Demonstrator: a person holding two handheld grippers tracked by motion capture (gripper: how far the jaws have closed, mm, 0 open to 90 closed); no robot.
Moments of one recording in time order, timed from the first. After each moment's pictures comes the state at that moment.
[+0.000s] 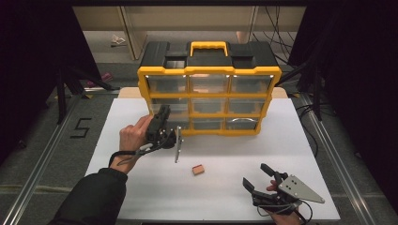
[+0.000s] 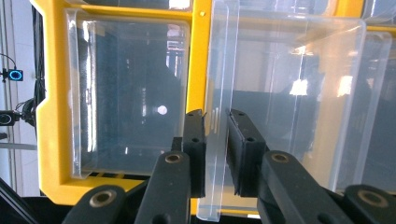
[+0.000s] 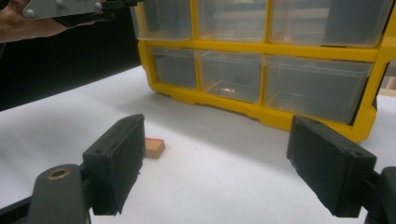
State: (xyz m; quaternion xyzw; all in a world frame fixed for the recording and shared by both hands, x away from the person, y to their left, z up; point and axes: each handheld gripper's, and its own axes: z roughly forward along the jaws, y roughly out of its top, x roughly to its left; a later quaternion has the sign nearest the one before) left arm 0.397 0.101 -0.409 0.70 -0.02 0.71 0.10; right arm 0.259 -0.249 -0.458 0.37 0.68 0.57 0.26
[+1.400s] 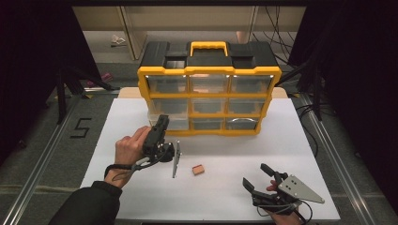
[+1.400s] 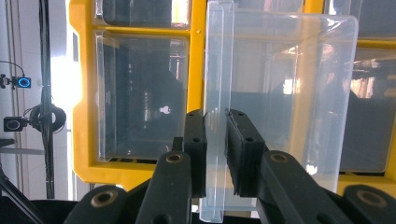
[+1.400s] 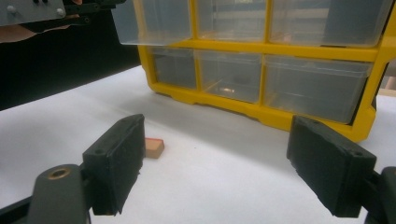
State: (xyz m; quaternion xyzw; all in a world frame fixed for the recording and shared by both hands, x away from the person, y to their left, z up) left arm 0.361 0.103 -0.413 0.70 -0.03 0.71 0.10; right arm 0.259 -0.249 -0.458 0.37 0.68 0.57 0.26
